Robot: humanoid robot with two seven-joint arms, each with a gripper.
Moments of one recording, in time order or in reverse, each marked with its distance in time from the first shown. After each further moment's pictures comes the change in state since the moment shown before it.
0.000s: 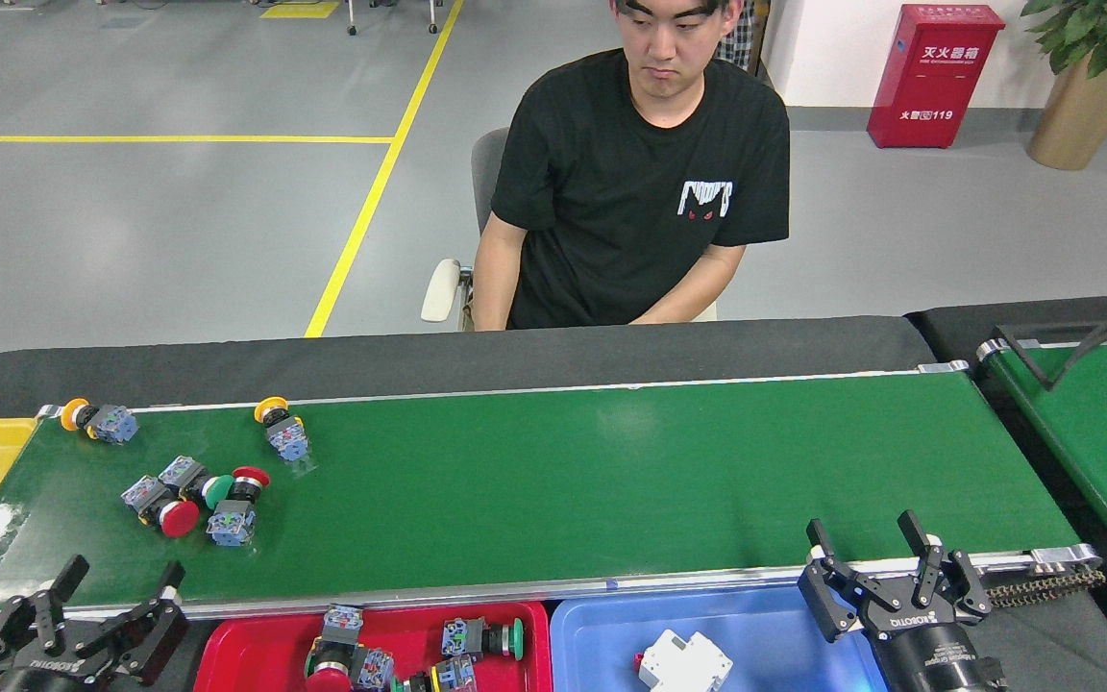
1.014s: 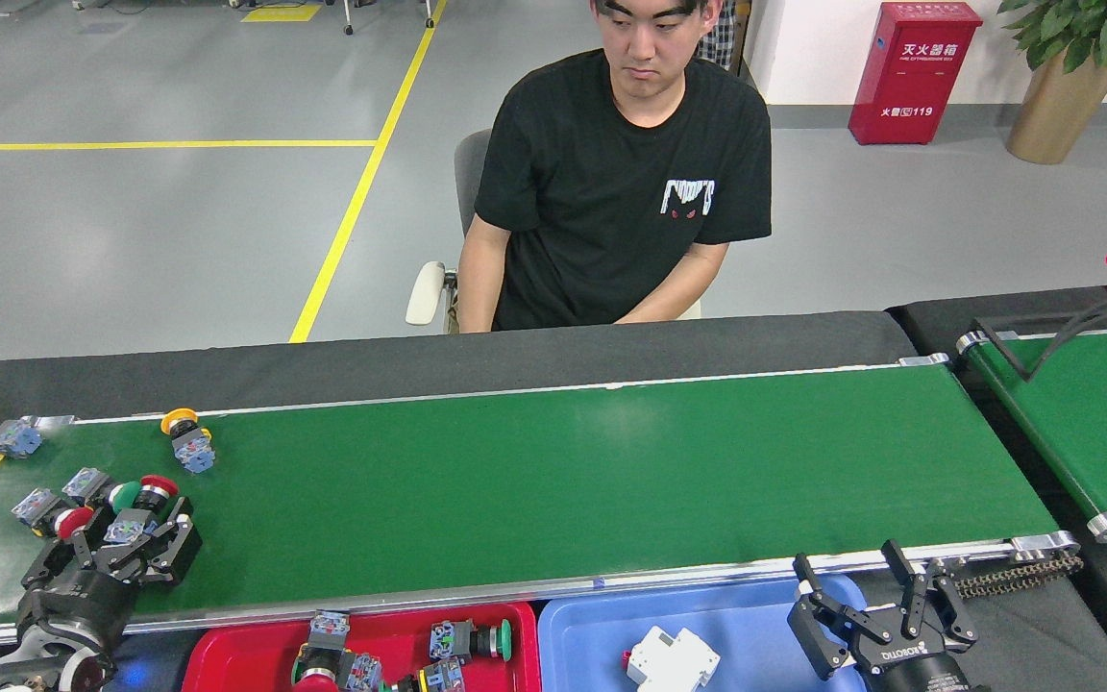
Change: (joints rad) left arm -0.377 0.018 -0.018 0.524 -0.077 0.119 -0.014; right arm 0.031 0.000 0.006 0.000 0.000 -0.057 -0.003
